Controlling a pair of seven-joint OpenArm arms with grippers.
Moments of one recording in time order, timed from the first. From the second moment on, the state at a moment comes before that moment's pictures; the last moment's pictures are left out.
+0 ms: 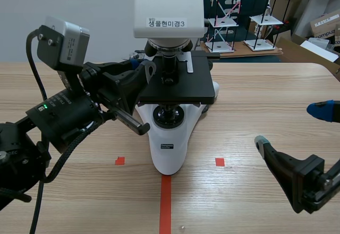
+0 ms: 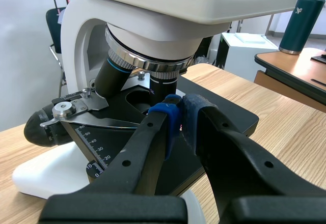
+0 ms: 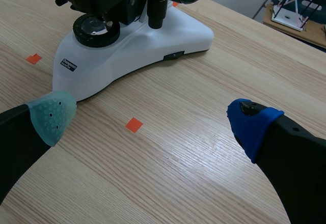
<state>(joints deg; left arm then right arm) 9.6 -21.9 20.2 97.6 -17.0 -21.4 -17.4 -45.2 30.8 12.6 114.3 14.5 24.7 6.5</state>
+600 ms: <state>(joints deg) 9.6 -21.9 20.2 97.6 -17.0 -21.4 -16.0 -45.2 30.8 12.6 114.3 14.5 24.7 6.5</state>
